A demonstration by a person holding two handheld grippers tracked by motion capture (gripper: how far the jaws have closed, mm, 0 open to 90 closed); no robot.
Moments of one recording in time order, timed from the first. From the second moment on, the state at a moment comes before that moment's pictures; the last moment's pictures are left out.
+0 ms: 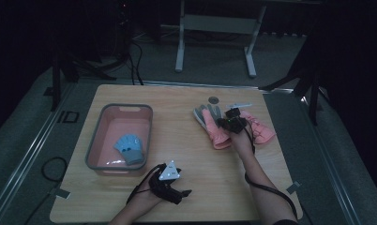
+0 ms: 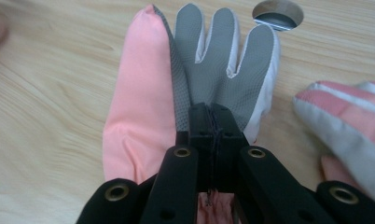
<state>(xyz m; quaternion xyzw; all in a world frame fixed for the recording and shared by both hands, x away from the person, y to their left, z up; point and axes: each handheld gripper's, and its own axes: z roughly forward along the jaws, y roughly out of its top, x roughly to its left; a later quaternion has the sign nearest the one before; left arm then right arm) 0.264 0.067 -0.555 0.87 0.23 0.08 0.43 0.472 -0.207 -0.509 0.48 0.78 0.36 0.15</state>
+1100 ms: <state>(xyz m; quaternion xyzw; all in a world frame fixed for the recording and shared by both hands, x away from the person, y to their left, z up) 0.260 0.067 -0.554 0.86 0.23 0.10 0.44 0.361 -0.175 -0.516 0.59 0.70 0.35 0.19</state>
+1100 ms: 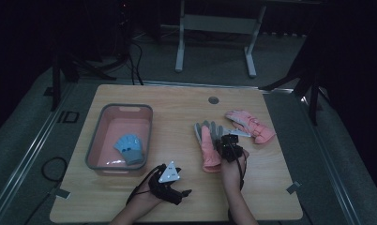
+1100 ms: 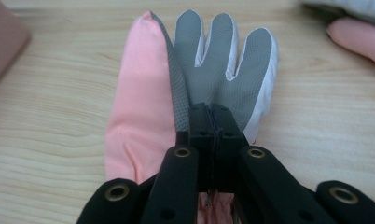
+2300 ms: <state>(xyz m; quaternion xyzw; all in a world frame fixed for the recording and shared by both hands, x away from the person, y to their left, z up) 0.258 0.068 -0.555 0.86 0.23 0.10 0.44 0.395 -0.302 -0.464 0.45 0.78 0.38 0.23</state>
